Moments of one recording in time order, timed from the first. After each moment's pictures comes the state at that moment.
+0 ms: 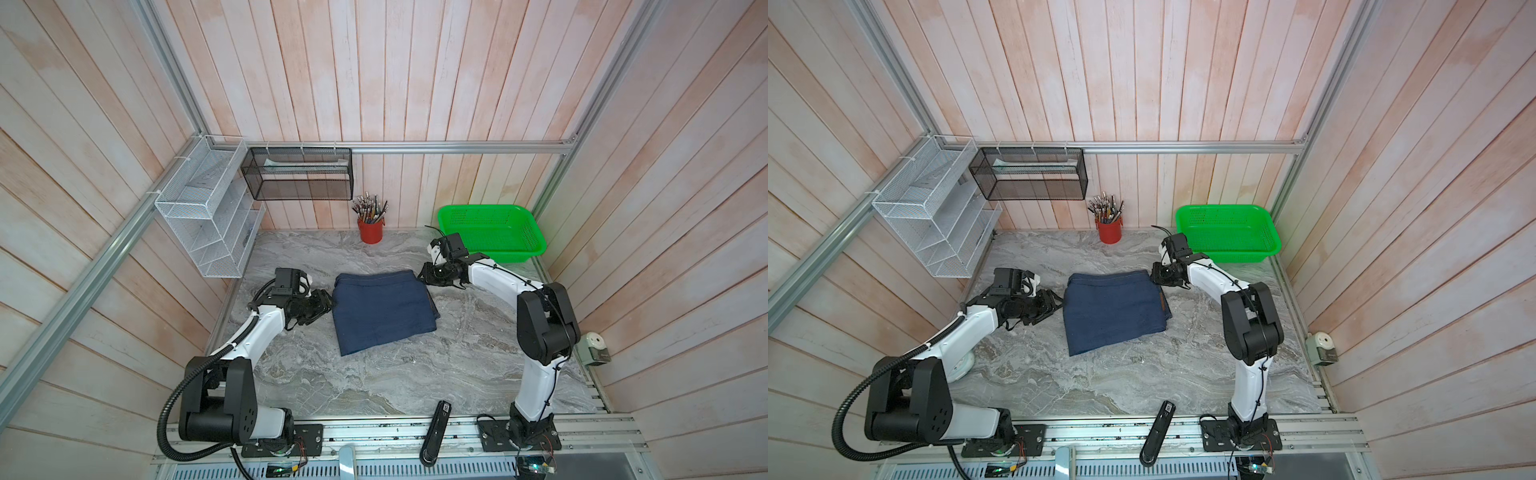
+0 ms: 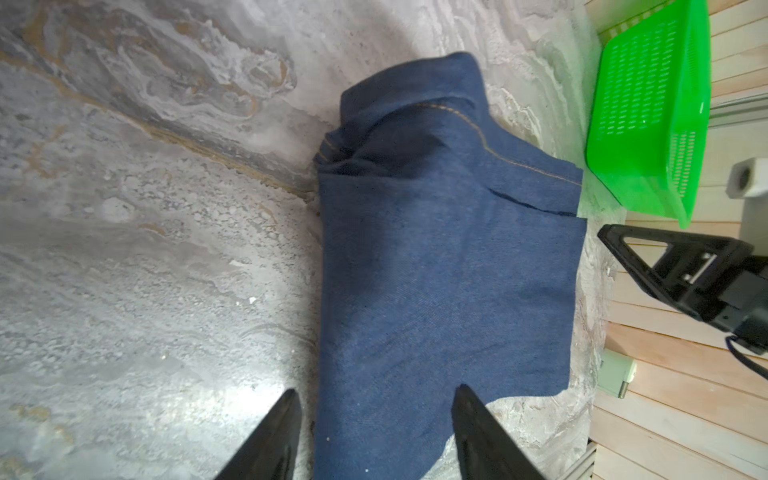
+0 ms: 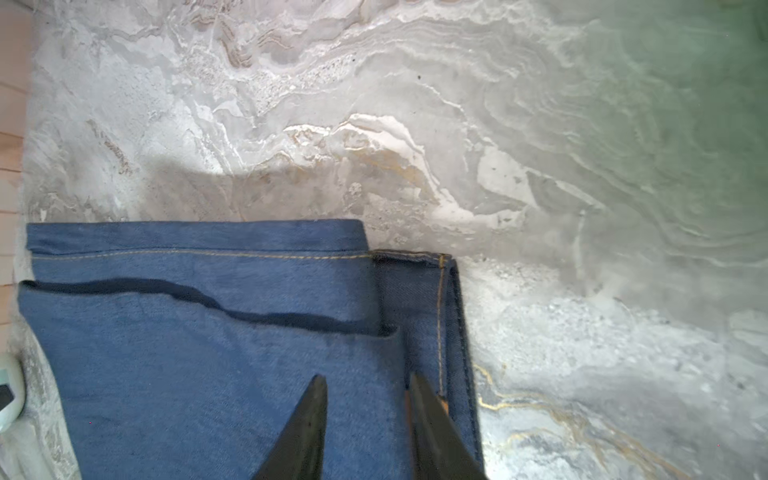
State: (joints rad) left arm -0.09 1.39 0.87 -0.45 0.47 -0.52; right arm 0.40 1.94 1.44 -0.47 -0.24 0.39
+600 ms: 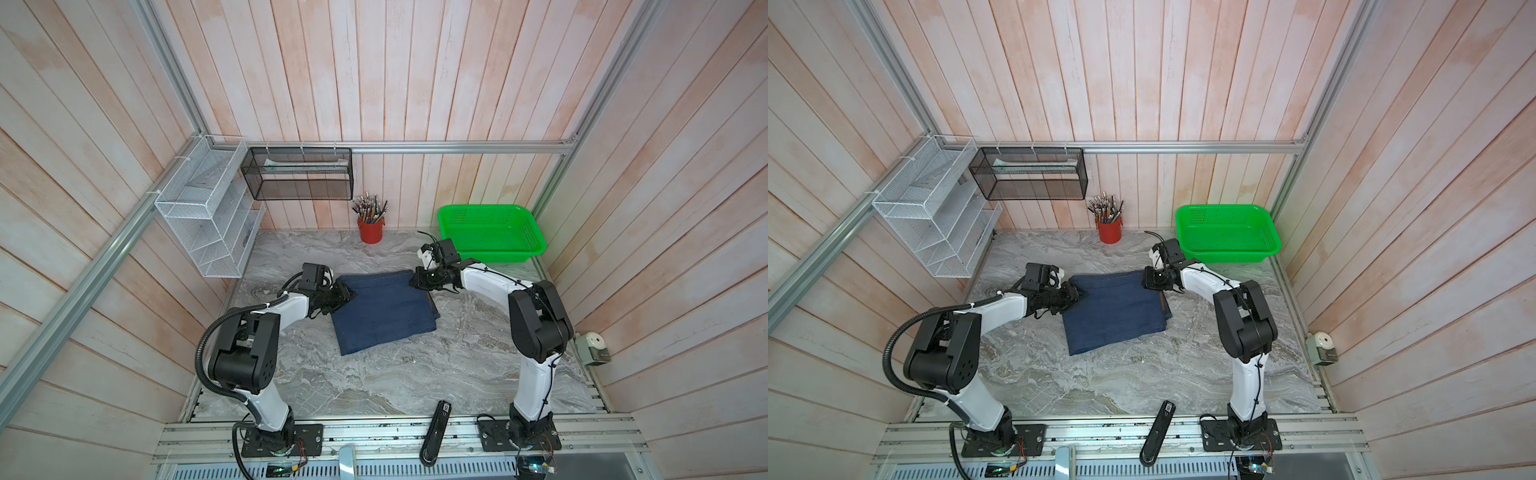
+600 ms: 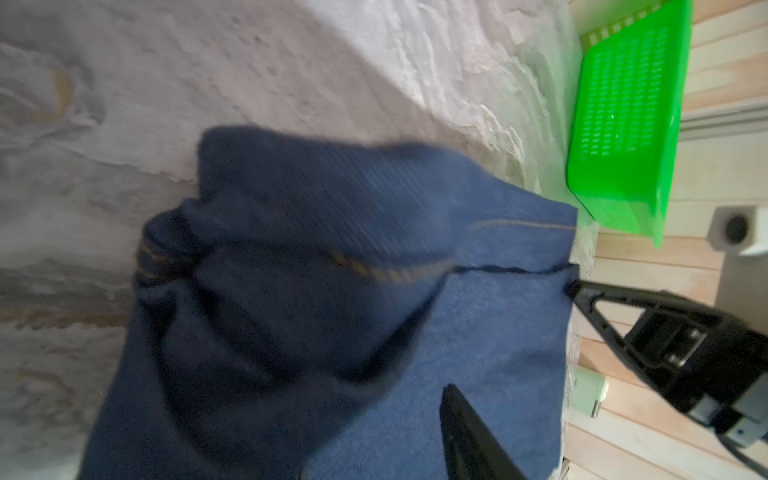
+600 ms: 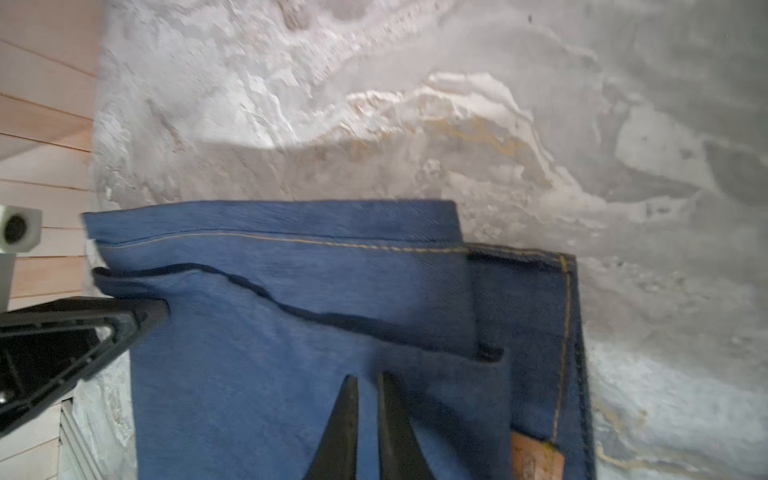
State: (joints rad) left arm -0.17 1.76 0.94 -0.09 0.49 -0.69; right arm 0.43 2.00 1.38 -0.36 -0.38 0.45
